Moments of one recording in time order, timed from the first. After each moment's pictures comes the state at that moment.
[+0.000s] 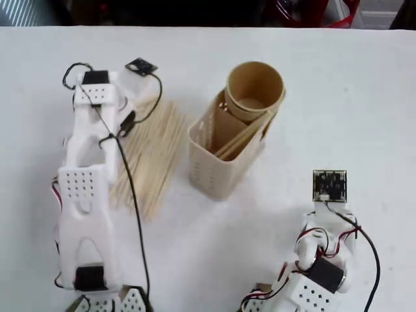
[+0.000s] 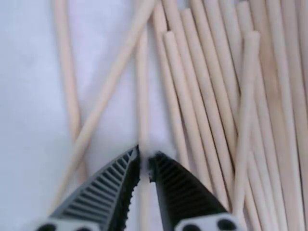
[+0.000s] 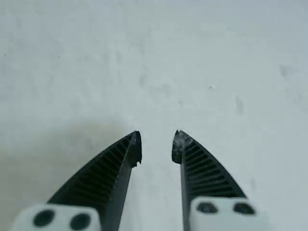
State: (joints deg) left arm -10.9 61.6 -54.5 91.6 -33.3; right arm 28.8 -102.8 96.4 60.0 31.7
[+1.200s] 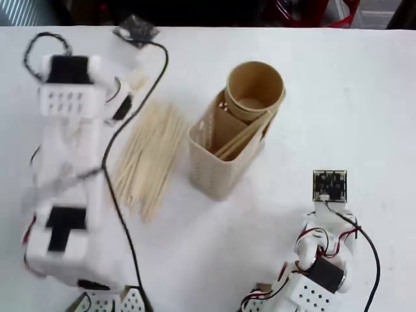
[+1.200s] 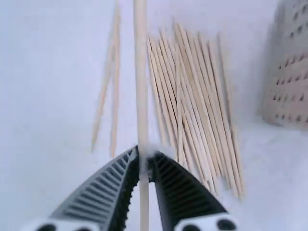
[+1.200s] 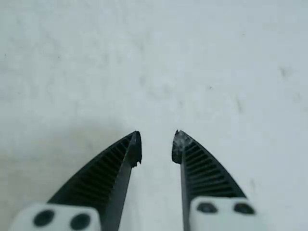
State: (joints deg) left arm -2.1 0.7 -29.5 101.6 -25.5; right arm 28.8 -102.8 96.4 60.0 31.7
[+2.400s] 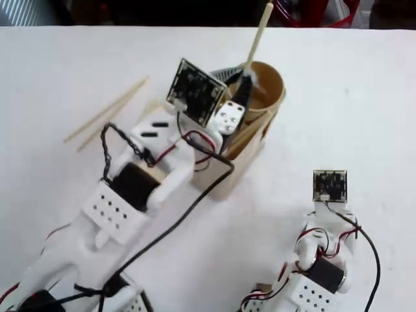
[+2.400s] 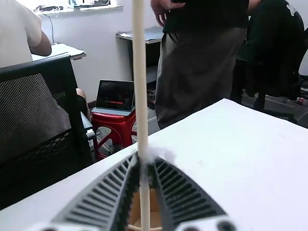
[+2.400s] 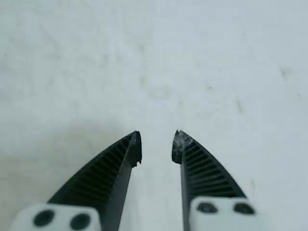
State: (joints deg) left arm 32.5 -34.2 25.7 25.8 -1.1; right arm 28.8 -102.8 96.4 60.0 31.7
